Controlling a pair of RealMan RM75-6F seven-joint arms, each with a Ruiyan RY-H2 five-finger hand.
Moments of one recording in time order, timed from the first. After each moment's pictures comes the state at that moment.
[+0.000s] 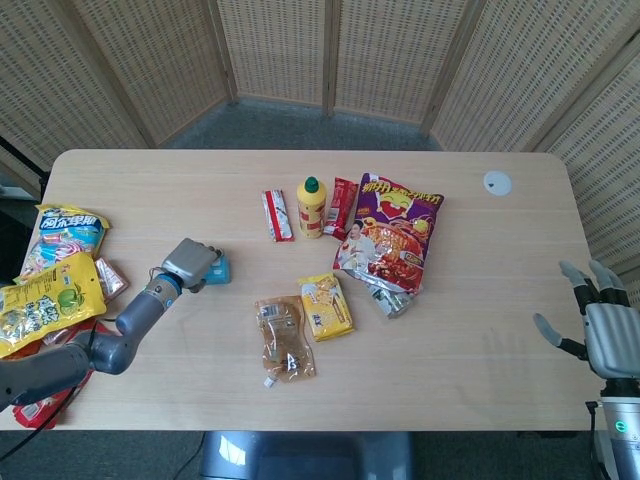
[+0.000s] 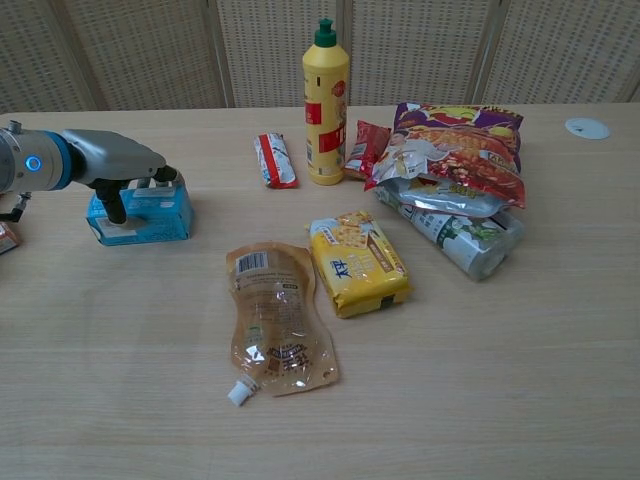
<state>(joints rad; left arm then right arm) -0.98 -1.53 0.04 -1.12 0.88 0.59 0.44 0.15 -1.06 0.13 -1.68 -1.40 1.44 -0.01</state>
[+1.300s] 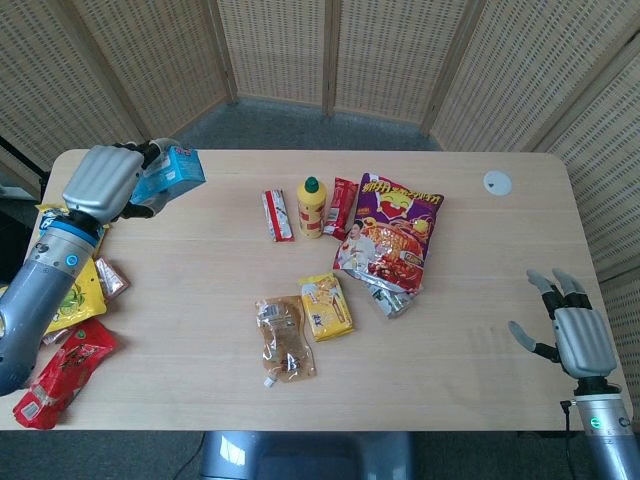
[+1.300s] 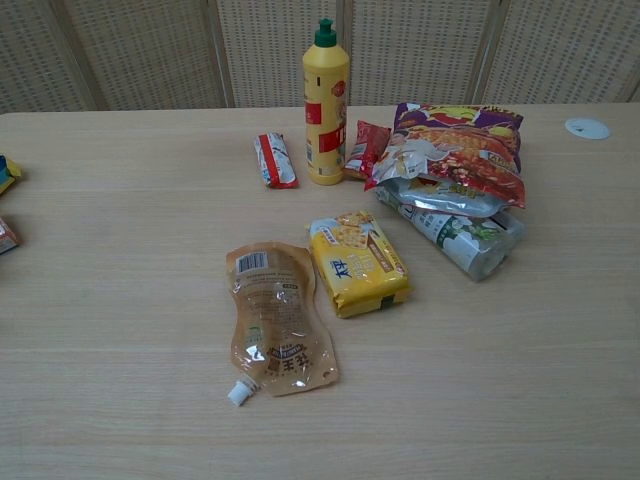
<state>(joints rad) -0.88 -0.83 -0.30 -1.81 0.88 0.87 0.19 0.17 -1.17 0.10 -1.56 -1.46 1.40 0.08</state>
